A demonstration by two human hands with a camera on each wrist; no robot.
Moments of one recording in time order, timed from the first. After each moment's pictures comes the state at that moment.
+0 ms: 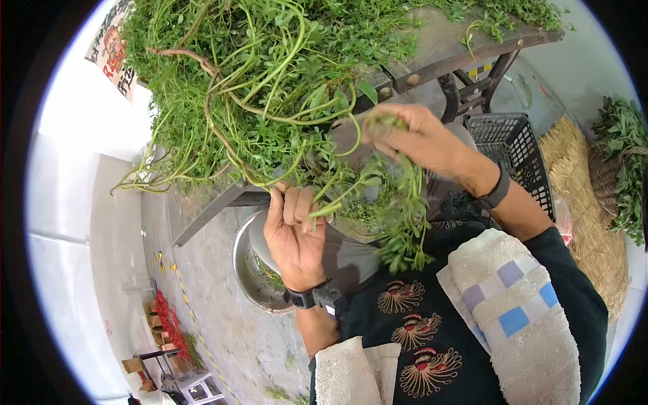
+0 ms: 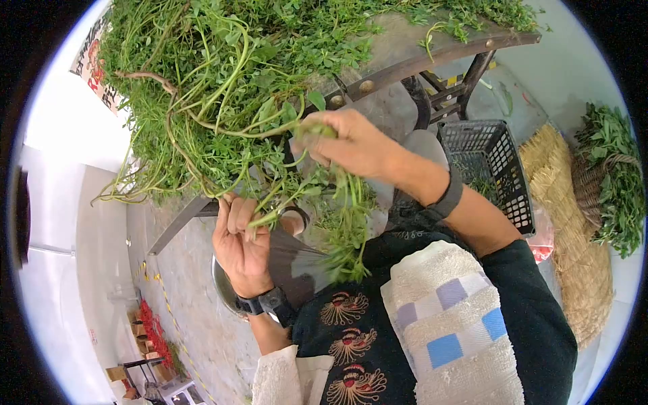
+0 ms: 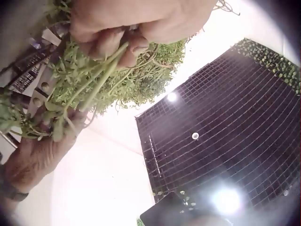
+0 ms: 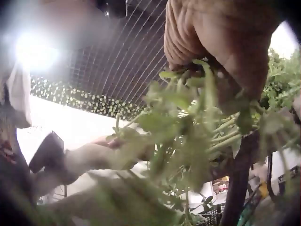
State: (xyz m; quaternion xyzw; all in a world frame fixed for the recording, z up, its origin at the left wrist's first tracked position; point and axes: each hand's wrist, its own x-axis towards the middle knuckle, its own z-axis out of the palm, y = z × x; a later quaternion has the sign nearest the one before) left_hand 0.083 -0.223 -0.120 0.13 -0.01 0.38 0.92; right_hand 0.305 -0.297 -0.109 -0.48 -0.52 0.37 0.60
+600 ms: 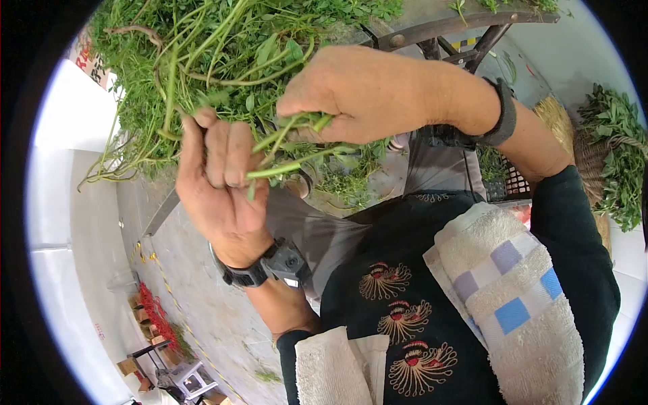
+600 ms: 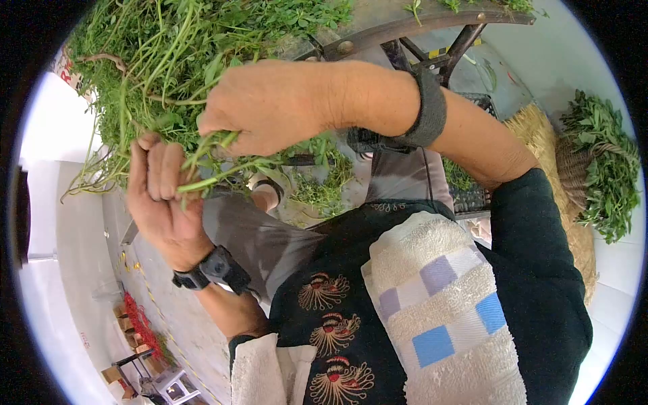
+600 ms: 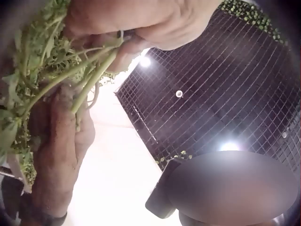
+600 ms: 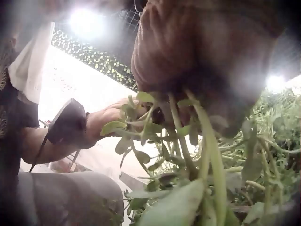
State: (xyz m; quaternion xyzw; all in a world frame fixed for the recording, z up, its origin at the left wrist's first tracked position) left_hand 0.100 -0.196 -0.065 0.34 -0.03 0.36 0.87; right_hand 0.292 -0.260 -0.063 -0.43 -0.85 0.09 0.29
